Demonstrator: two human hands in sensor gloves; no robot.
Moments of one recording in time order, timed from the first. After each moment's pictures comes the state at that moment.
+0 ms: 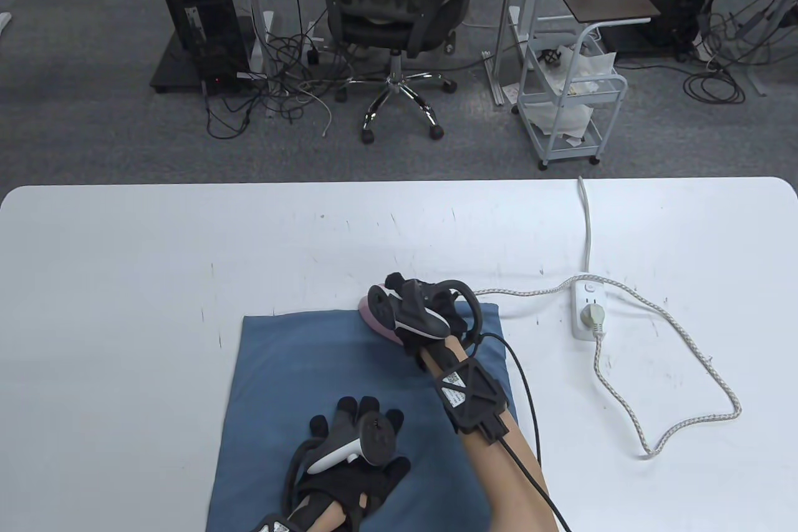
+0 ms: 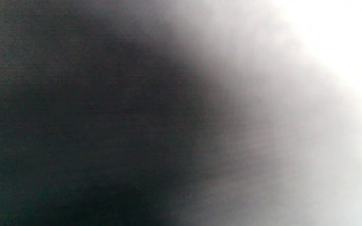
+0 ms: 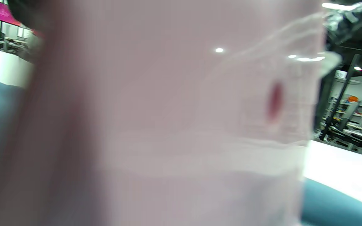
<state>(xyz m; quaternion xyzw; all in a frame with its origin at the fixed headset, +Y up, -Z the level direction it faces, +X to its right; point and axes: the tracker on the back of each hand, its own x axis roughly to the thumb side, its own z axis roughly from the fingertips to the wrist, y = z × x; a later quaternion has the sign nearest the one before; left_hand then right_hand) -0.106 -0.815 -0.265 -0.37 -0.14 0.09 0.92 0.011 -0.728 -0.453 -0.14 0.09 -0.98 0.08</state>
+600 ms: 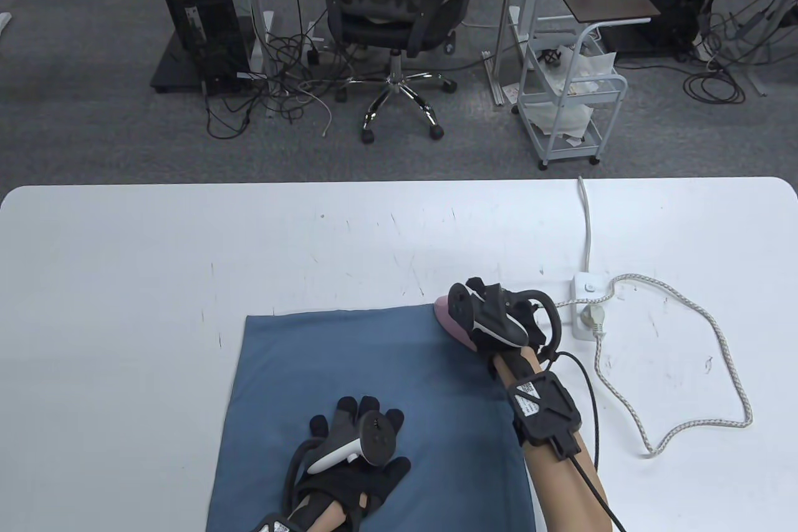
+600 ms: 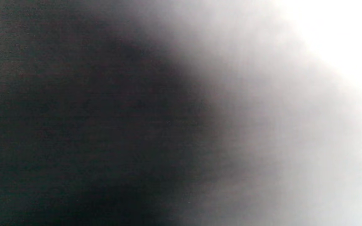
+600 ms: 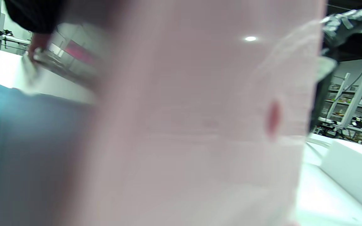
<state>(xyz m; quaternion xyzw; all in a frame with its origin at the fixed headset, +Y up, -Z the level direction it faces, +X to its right) -0.106 -0.815 -0.265 -0.37 -0.14 0.09 0.92 0.115 -0.725 -0.440 -0.05 0.07 -0.99 0.09</state>
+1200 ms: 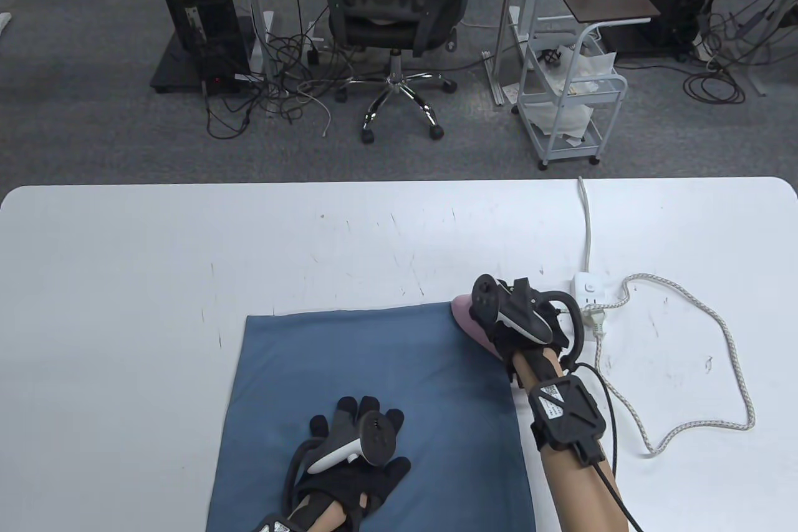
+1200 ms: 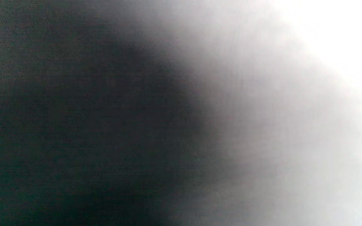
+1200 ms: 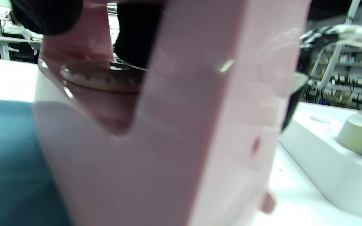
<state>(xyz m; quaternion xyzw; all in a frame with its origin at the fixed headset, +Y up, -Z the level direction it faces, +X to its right) -0.106 -0.815 -0.265 -0.37 -0.14 0.09 0.92 0.143 -0.703 -0.431 0.00 0.01 -1.00 0.02</state>
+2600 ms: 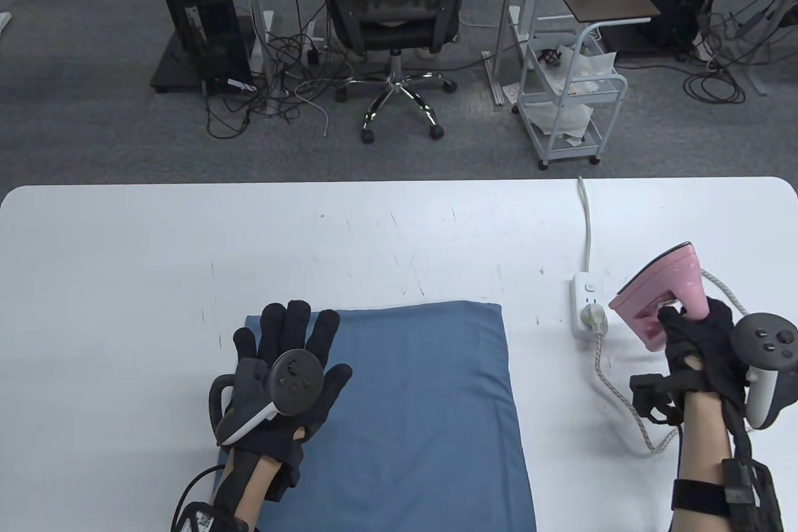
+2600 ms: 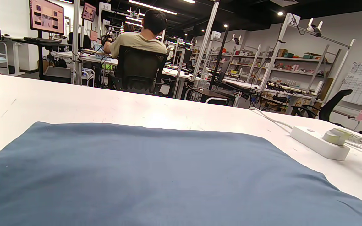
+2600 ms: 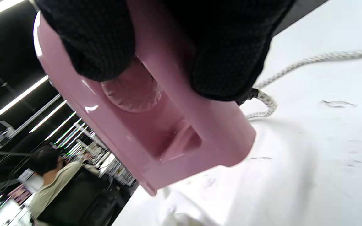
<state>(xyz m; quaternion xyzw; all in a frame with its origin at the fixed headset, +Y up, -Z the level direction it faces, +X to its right) -0.181 -0.650 -0.287 -0.04 -0.10 0.10 0.99 0.381 -0.668 -0.321 0.32 0.17 -0.84 -0.41</state>
